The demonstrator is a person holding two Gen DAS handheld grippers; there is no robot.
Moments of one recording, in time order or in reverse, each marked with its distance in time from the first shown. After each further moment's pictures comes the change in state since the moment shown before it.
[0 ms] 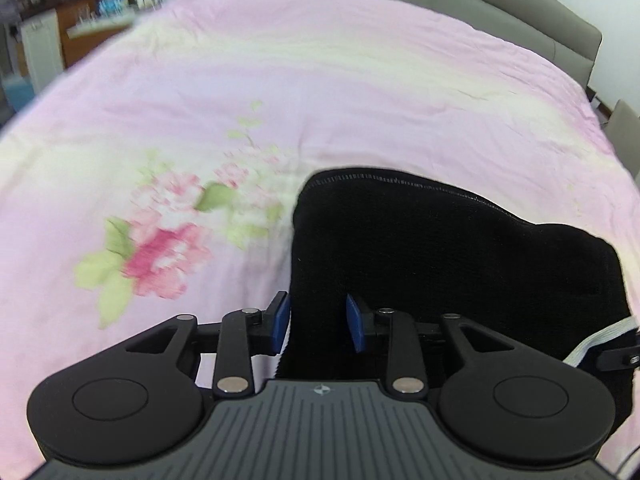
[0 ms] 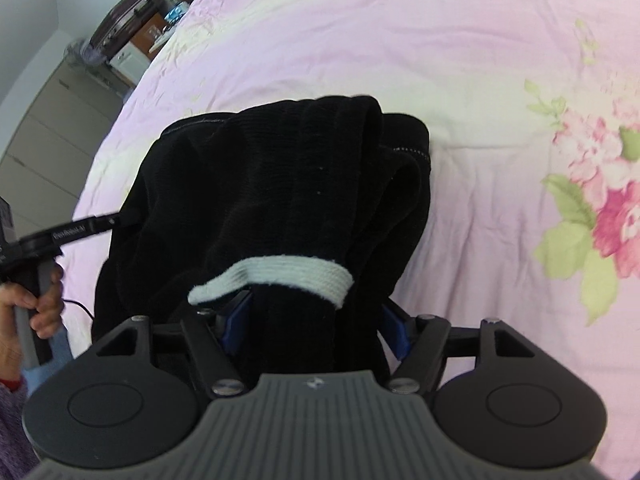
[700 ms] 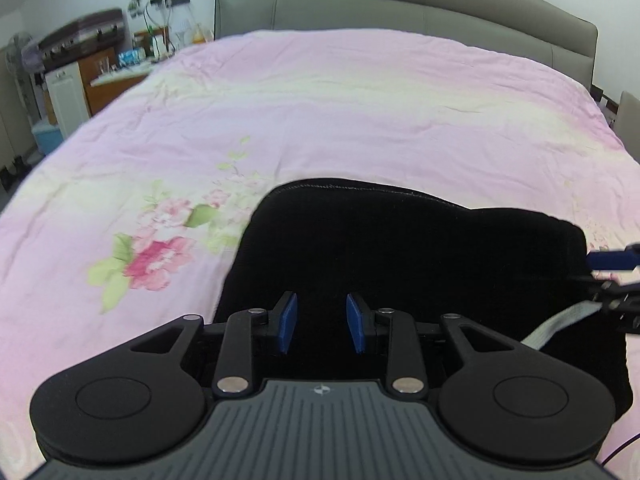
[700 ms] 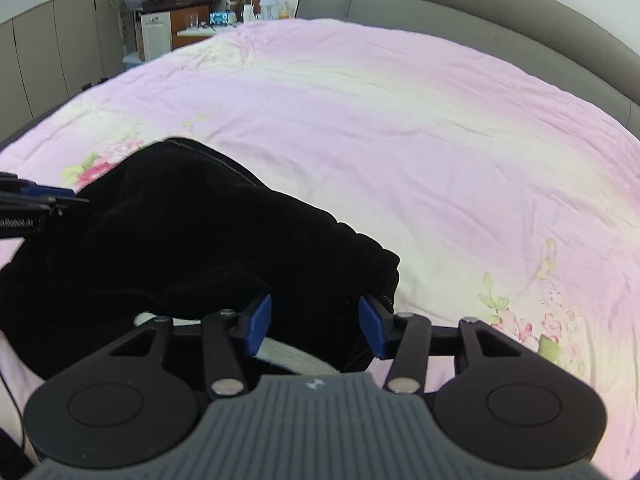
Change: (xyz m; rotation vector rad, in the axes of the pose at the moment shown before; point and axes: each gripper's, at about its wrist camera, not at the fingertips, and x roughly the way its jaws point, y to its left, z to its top) left arm -0.004 -0.066 -0.020 0.021 -0.090 0.079; right arm -0.012 0.046 0.001 -0.477 -0.236 -0.321
